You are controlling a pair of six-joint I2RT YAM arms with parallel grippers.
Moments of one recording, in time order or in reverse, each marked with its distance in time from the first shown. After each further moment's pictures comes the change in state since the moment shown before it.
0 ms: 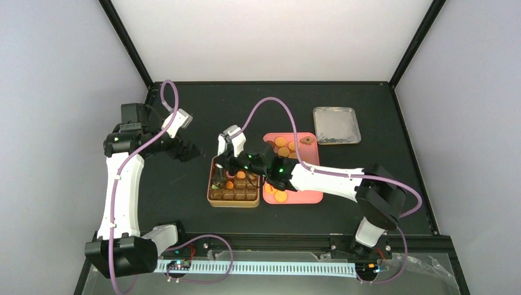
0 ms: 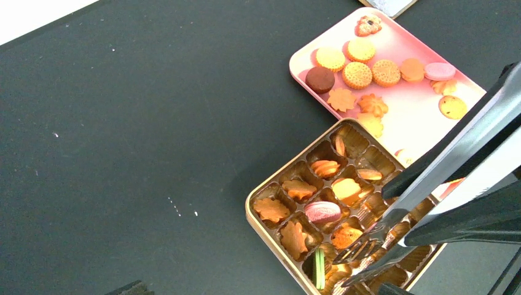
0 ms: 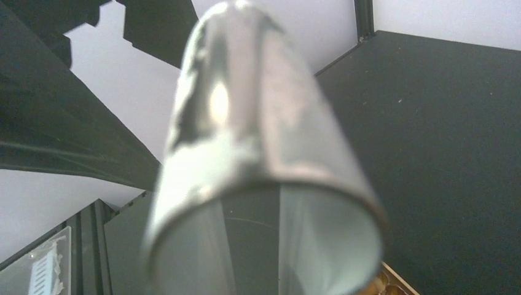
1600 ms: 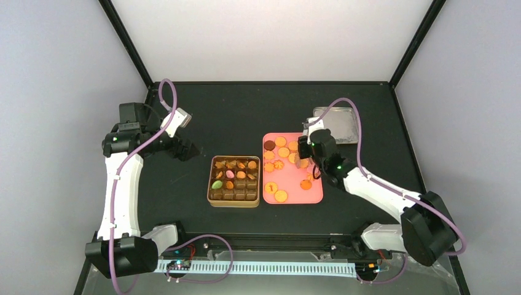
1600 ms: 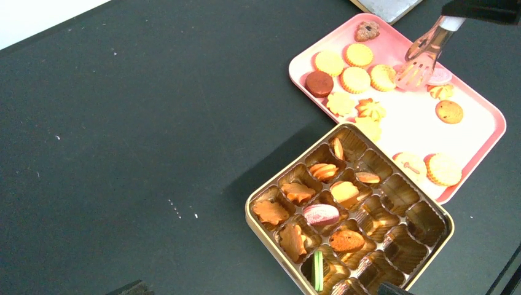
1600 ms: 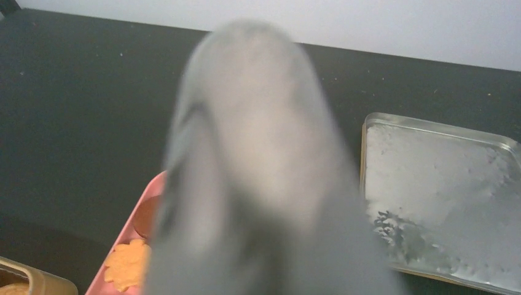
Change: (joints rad) left arm 0.011 0.001 0.013 -0.008 0.014 0.000; right arm -0.463 -0.438 -0.443 -0.193 0.320 -0.163
